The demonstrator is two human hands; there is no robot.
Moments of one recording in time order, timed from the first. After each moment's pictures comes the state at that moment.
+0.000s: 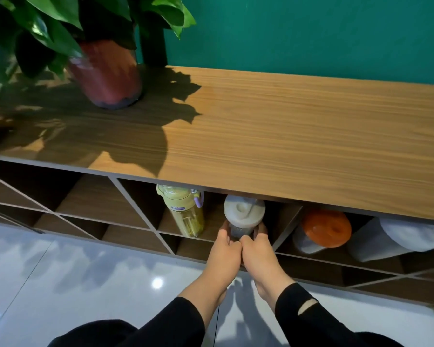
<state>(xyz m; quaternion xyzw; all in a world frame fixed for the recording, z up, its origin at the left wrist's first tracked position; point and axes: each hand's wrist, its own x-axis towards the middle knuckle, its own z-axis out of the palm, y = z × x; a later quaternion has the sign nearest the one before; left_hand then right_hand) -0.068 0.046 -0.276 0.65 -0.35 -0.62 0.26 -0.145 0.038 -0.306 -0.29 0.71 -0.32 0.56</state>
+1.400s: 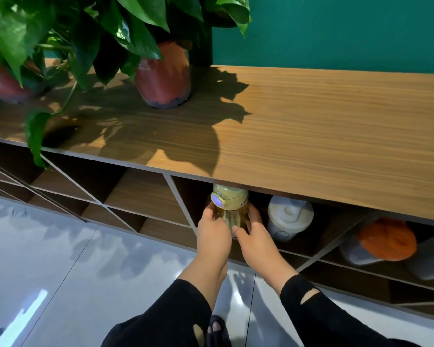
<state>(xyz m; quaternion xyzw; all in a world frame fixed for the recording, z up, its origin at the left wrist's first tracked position) 0.021 0.019 -0.260 0.72 -0.27 -0.49 0.40 -0.076 0.013 -0.306 -0.52 0.60 -0.29 0.54</state>
